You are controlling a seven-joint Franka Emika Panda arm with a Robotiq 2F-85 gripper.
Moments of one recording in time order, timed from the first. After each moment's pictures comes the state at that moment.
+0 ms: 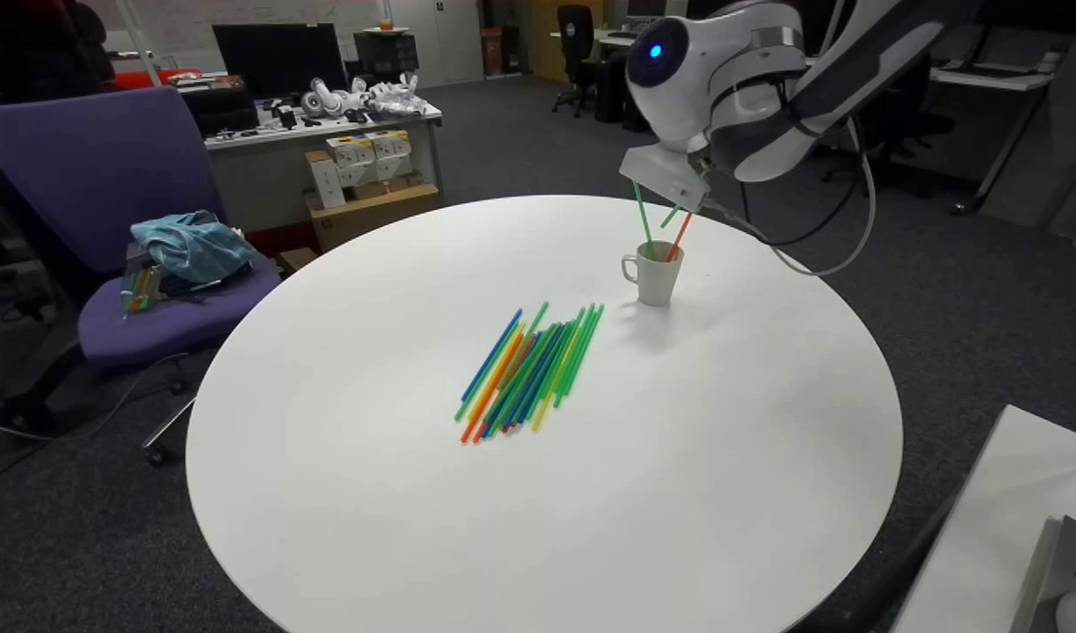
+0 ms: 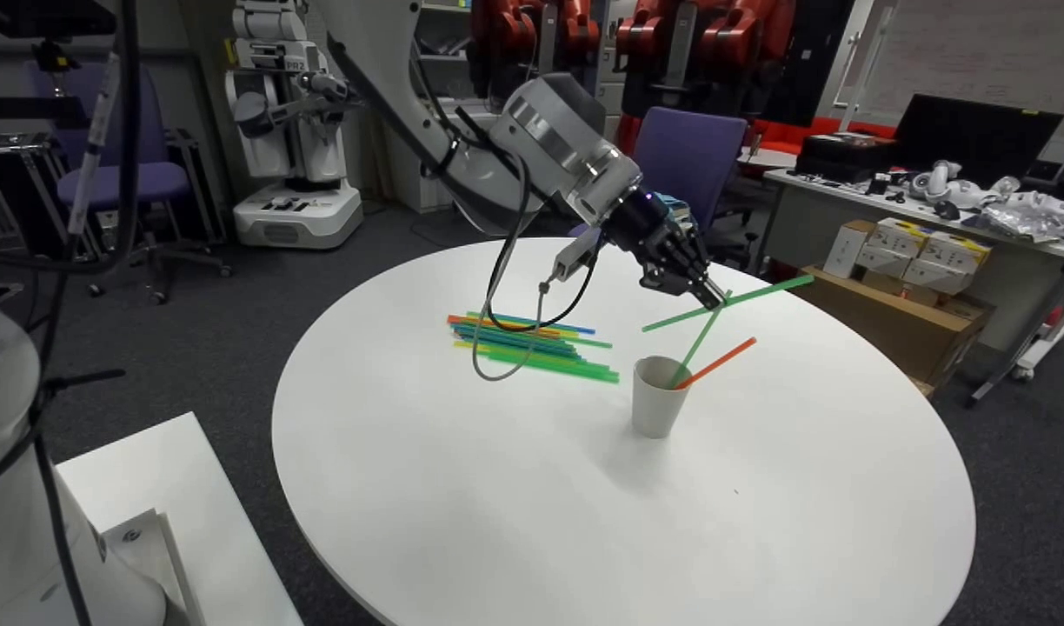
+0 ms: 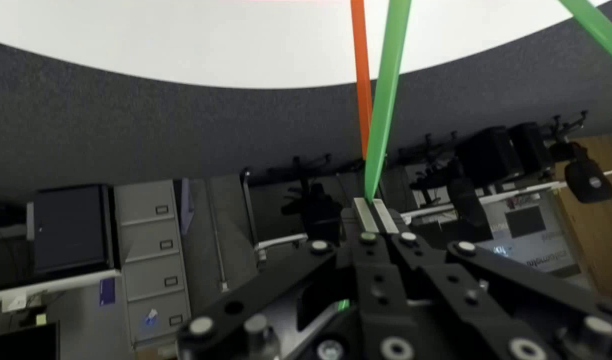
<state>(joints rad) 0.45 0.40 -0.65 -1.96 -1.10 2.41 2.27</state>
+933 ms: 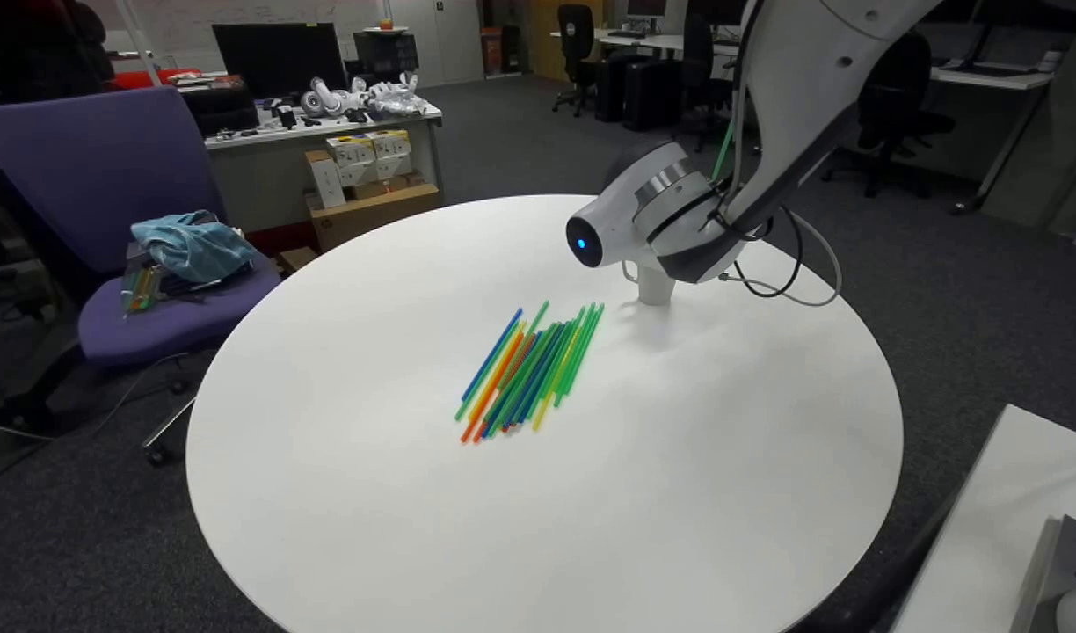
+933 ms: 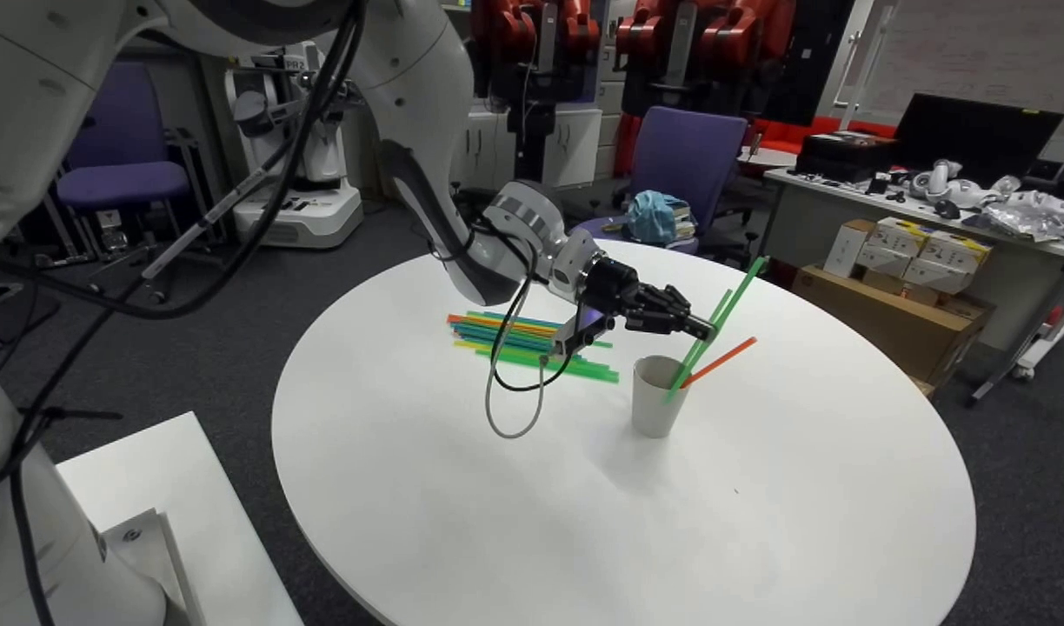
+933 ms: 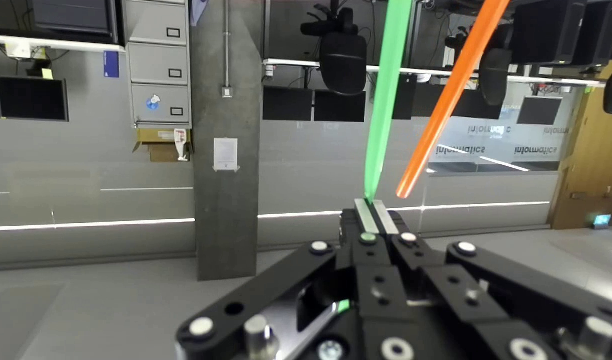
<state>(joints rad) 0.15 0.68 -0.15 -1.80 -1.53 1.76 2.42</state>
